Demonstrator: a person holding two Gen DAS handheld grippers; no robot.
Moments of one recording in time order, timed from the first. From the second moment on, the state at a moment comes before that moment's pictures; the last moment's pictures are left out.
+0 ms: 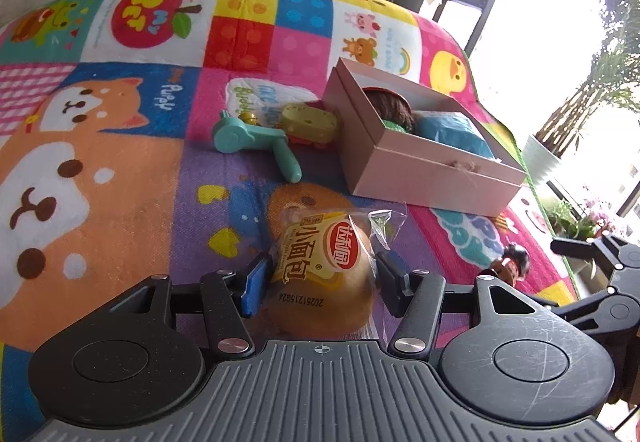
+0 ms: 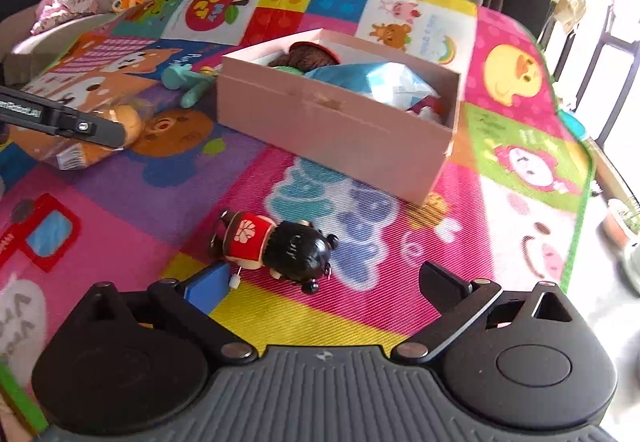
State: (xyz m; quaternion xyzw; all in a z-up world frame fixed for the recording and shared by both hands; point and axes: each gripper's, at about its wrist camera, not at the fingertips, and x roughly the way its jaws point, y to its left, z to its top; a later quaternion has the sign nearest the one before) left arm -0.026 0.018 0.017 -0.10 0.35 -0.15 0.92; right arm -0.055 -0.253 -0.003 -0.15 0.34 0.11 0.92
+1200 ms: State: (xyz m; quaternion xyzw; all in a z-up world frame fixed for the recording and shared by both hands) left arm -0.029 0.017 0.015 -0.10 0.35 -0.16 0.92; right arm -0.048 -0.225 -0.004 -0.08 0.34 0.17 0.92
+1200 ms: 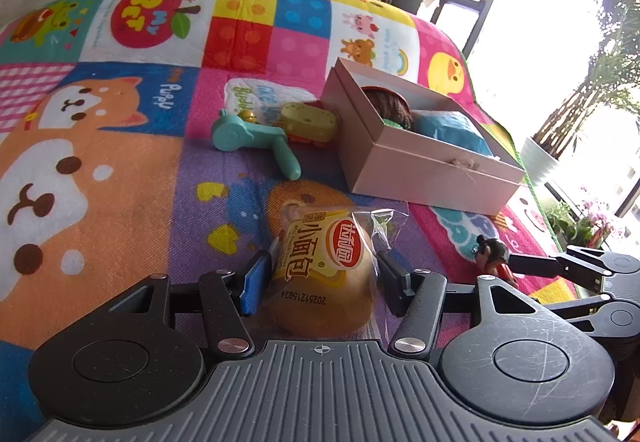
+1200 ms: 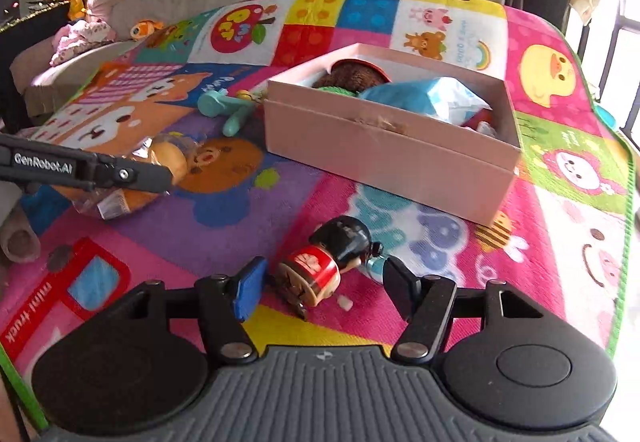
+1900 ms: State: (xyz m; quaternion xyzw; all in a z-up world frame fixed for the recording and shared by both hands) left arm -0.035 0.002 0.032 -0.05 0.34 -0.18 0.92; right arm -0.049 -0.235 0.008 -0.01 0.33 0.15 0.93
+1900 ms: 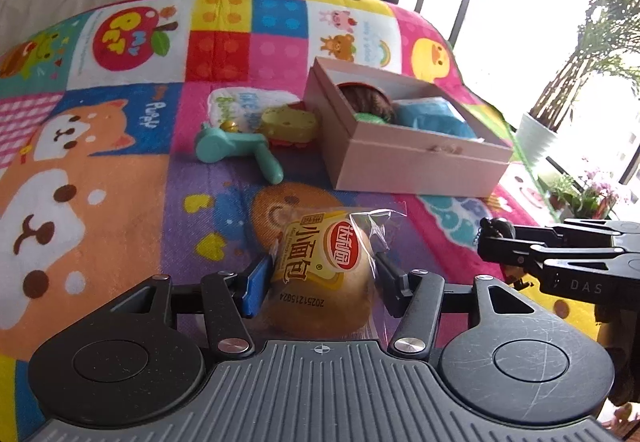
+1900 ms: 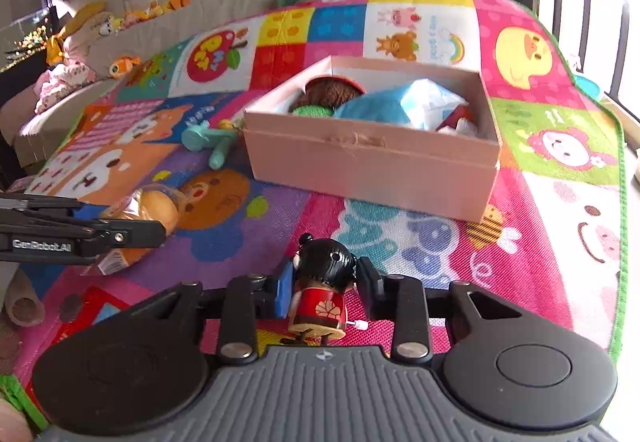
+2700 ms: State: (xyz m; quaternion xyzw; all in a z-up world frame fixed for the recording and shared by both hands) left arm 0.226 -0.161 0.055 0.08 0.37 -0.19 0.90; right arm -0.085 -0.281 0.031 0.00 0.22 0.13 0.97
